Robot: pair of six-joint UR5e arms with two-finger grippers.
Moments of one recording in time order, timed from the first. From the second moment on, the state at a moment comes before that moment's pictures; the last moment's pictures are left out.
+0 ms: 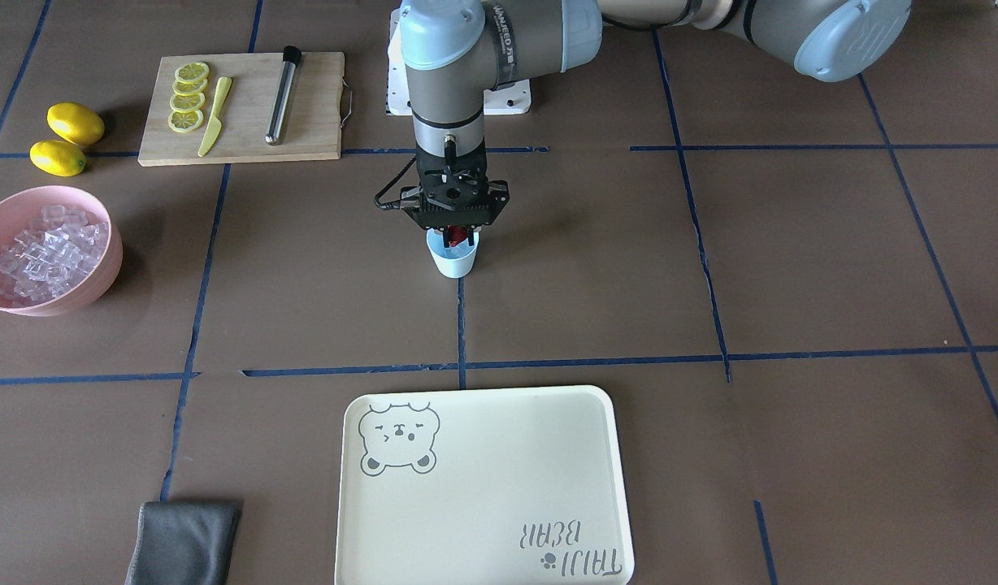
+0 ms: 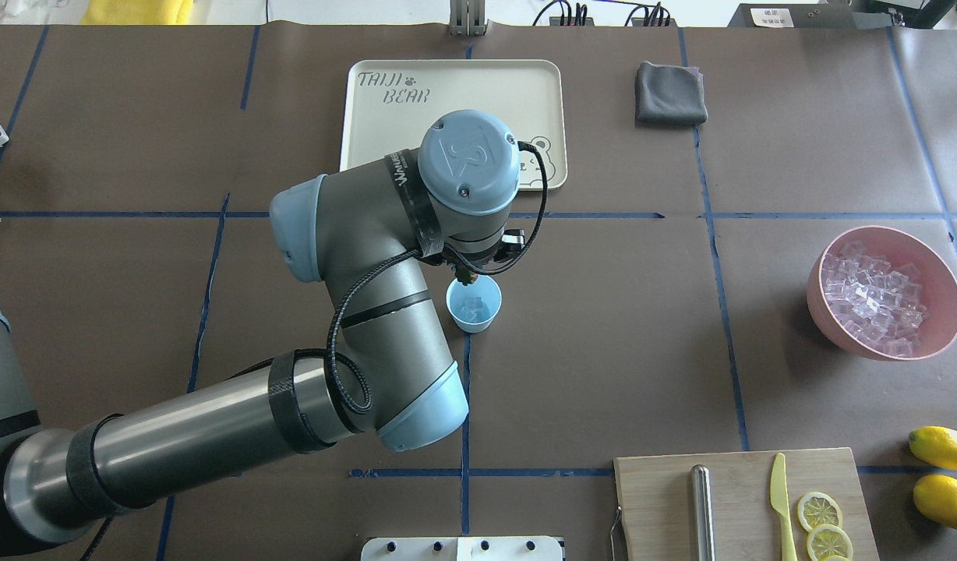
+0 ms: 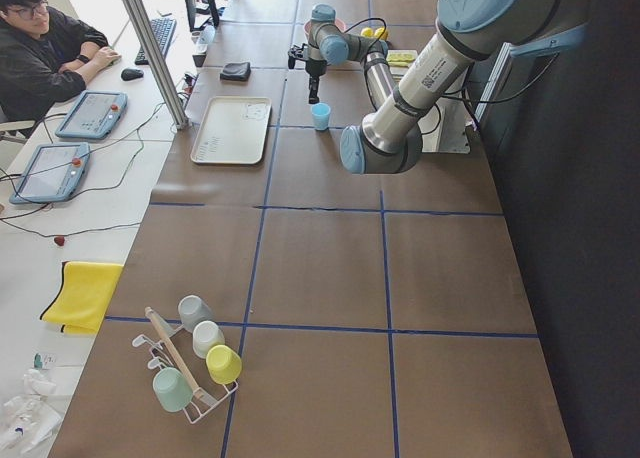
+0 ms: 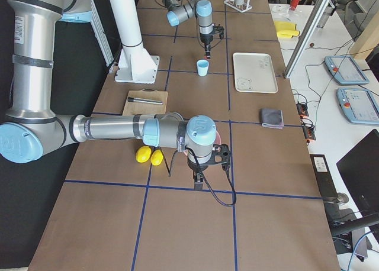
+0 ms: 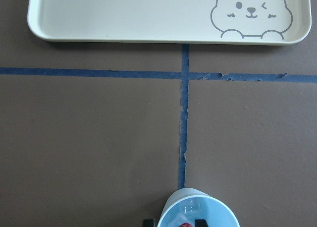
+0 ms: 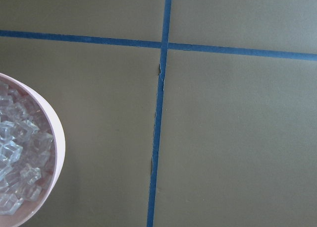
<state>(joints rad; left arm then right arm) -0.50 -2.55 -1.51 -1.42 -1.76 -1.27 1.61 -1.71 1.81 -1.70 2.33 -0.12</state>
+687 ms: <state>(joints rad) -0.49 -2.55 -1.49 -1.43 -1.75 -1.27 1.61 -1.71 1.81 -1.70 2.33 -0.11</state>
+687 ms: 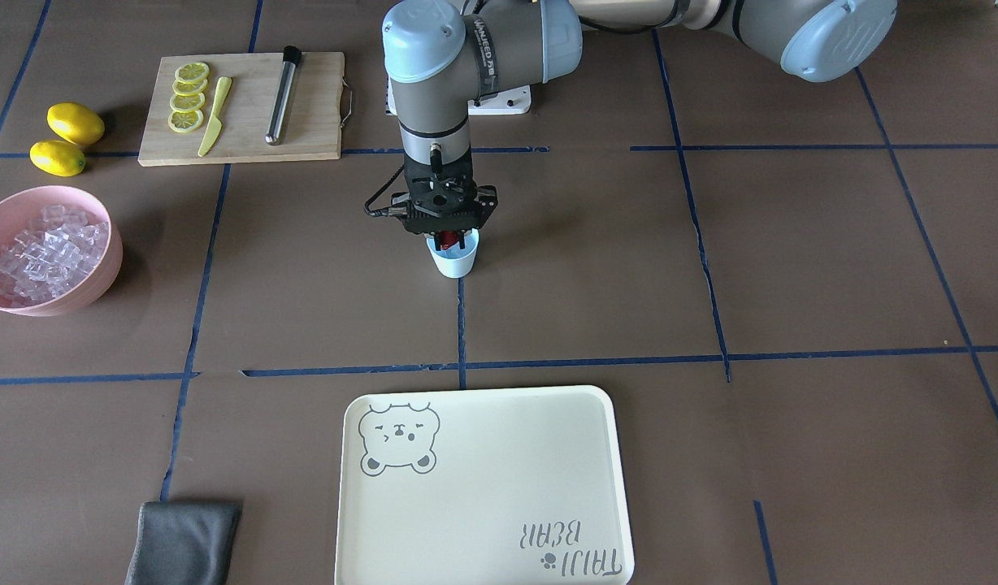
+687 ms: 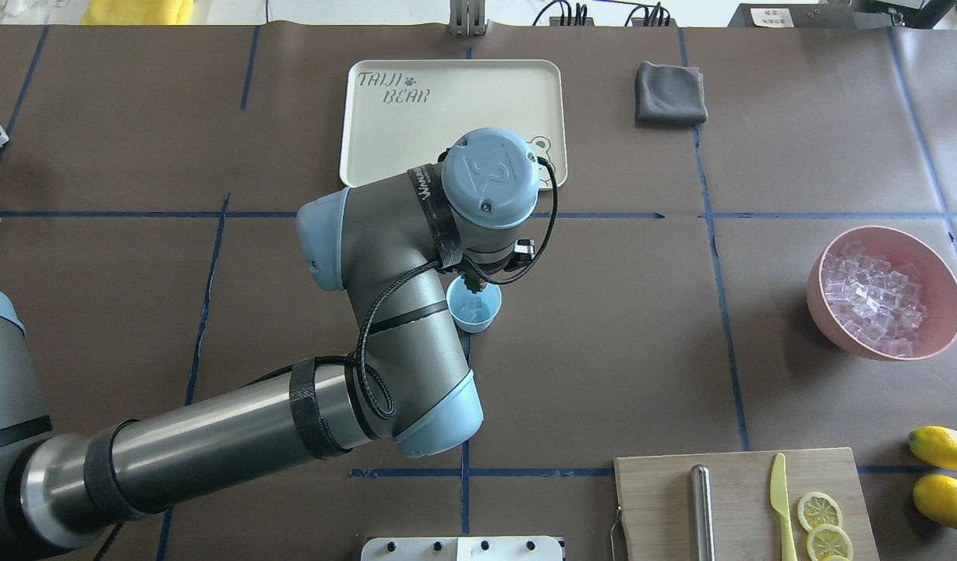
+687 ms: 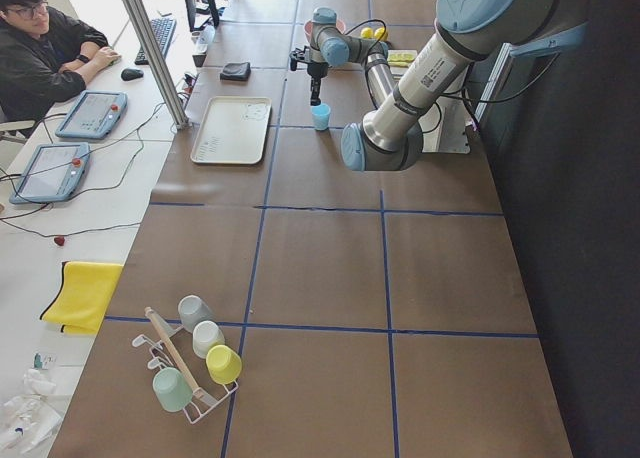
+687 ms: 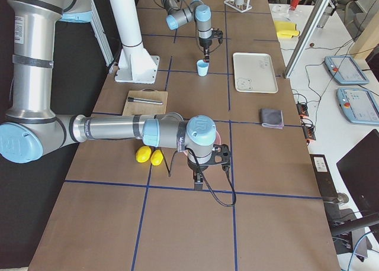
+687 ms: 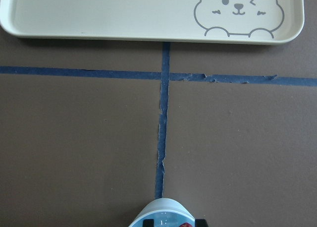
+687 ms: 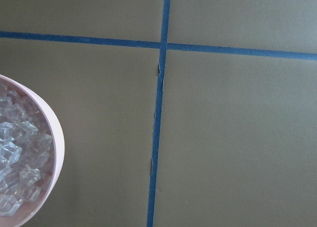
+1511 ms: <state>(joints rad) -0.48 -2.52 -1.54 -1.43 -1.75 -1.25 1.61 -1.71 1.81 -1.70 2.33 -0.11</state>
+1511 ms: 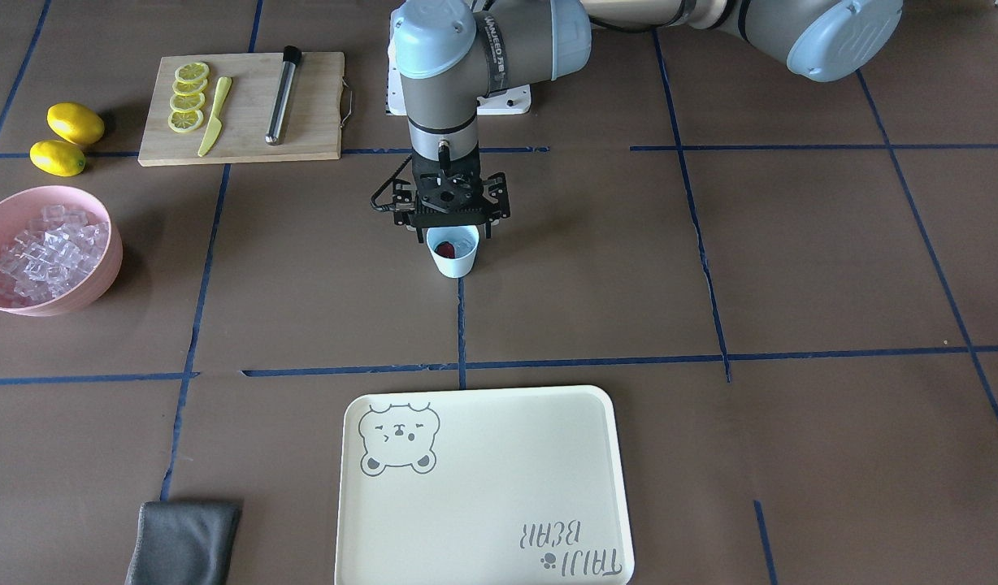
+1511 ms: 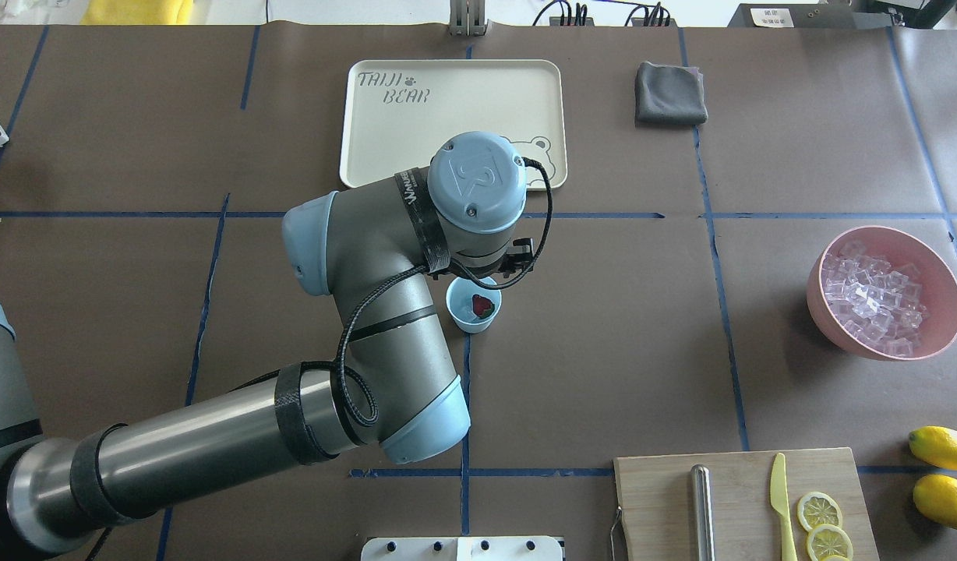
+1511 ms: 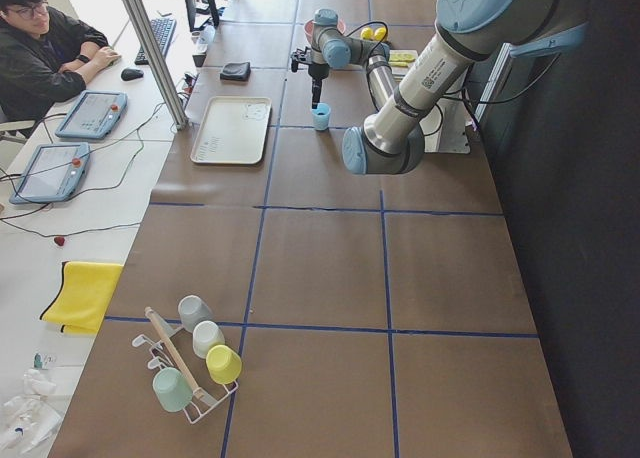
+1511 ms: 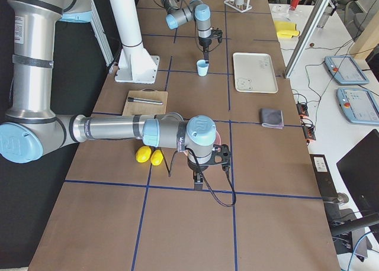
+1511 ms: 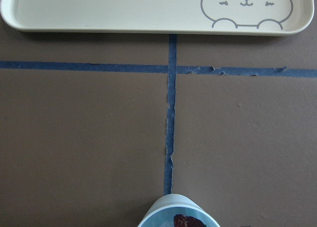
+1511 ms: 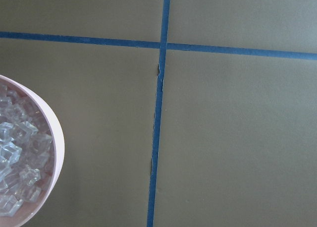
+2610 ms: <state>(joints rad) -0.92 -2.01 -1.87 -1.39 -2.12 -0.43 1.61 -1.72 1.78 -1.65 2.33 -0.11</state>
